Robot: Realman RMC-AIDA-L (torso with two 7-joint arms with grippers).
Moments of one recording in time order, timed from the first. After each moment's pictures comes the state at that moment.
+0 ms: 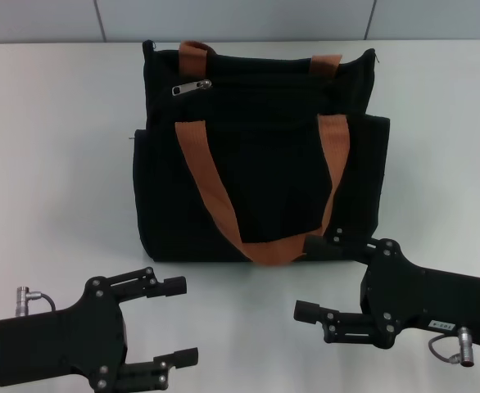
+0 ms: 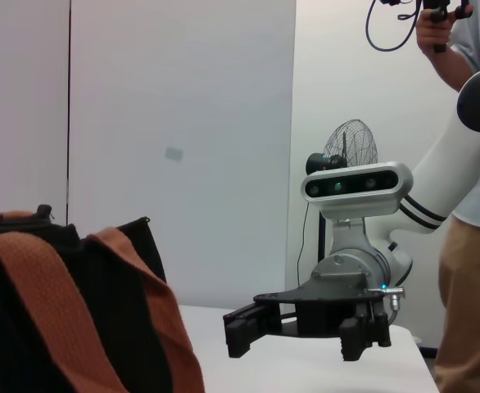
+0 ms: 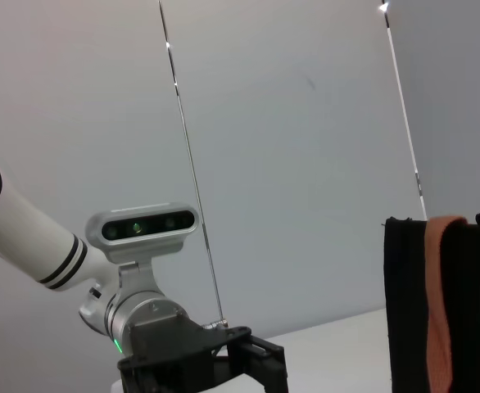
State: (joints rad) left arm -0.28 -2.05 0.82 0.44 1.86 1.88 -0.76; right arm 0.43 2.09 -0.69 -0.23 -1.90 -1.77 0.79
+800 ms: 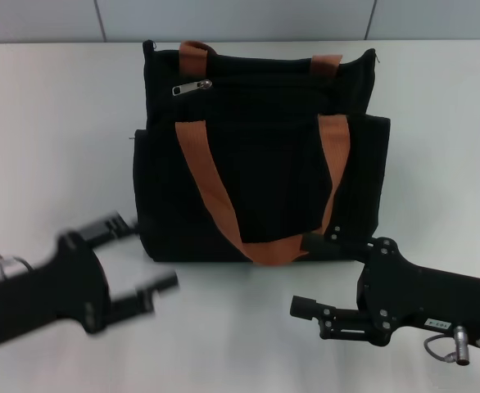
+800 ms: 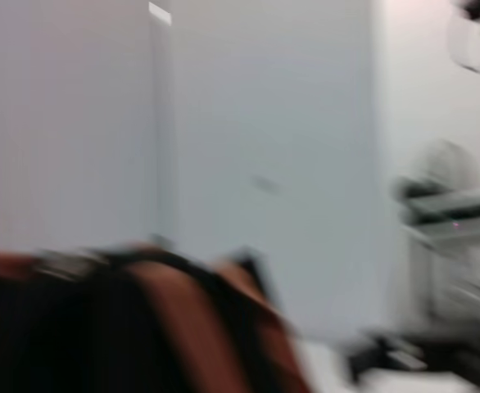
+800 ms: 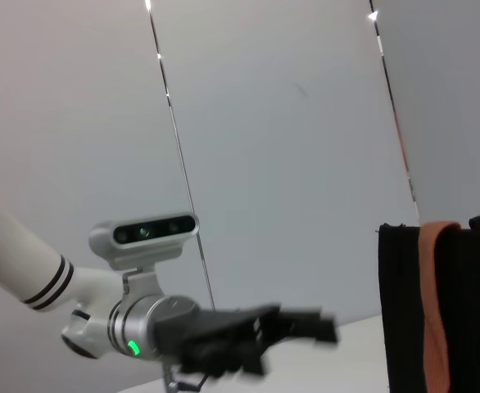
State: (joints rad) left arm -0.28 -2.07 0.66 0.42 1.84 1.85 -0.75; right arm 0.44 2.09 -0.68 -0.19 -1.90 -1.76 0.79
